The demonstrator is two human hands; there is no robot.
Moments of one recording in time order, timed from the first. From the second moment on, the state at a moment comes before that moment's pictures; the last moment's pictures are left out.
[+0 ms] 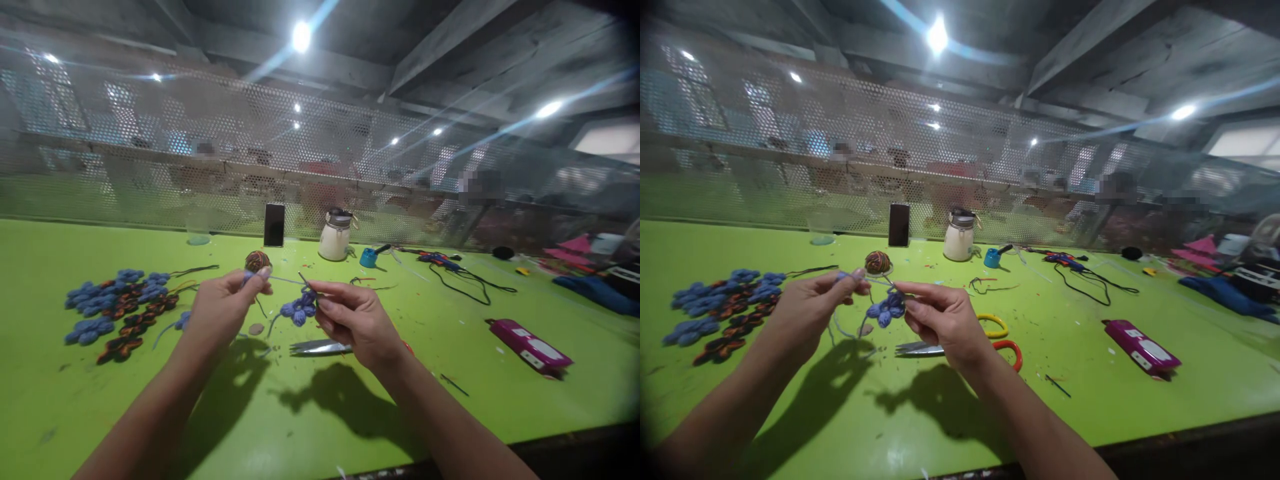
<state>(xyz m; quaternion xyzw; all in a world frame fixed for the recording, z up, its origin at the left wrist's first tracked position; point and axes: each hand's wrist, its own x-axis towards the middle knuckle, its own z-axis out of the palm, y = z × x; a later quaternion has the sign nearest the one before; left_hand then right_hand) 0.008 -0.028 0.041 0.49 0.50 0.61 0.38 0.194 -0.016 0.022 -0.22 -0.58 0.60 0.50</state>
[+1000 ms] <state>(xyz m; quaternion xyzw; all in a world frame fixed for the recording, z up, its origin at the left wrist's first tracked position) 0.026 -0.034 0.033 0.44 0.30 0.60 0.60 0.183 -0.016 0.012 -0.23 -0.57 0.60 0.51</state>
